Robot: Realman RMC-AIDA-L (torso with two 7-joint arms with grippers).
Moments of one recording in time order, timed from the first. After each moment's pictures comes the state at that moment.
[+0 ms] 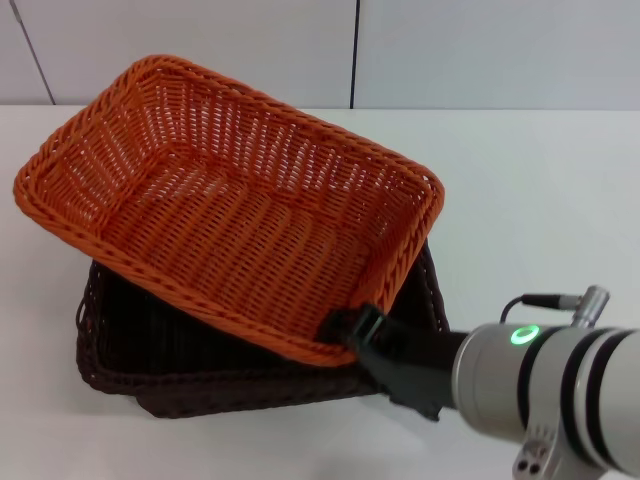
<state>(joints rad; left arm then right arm) -0.19 -2.07 -1.37 -0.26 2.23 1.09 0.05 0.16 2.08 -2.24 -2.06 -2.92 -1.20 1.46</state>
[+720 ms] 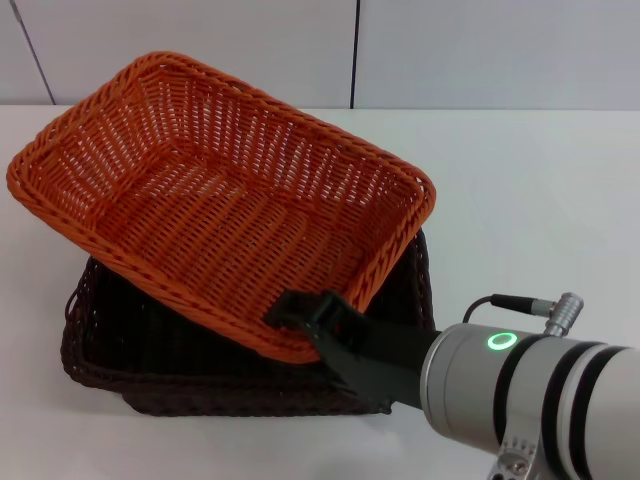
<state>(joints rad) -0.20 -2.06 -1.37 -0.25 2.23 1.08 0.07 0.09 2.09 -2.30 -2.07 -2.92 -1.02 1.46</state>
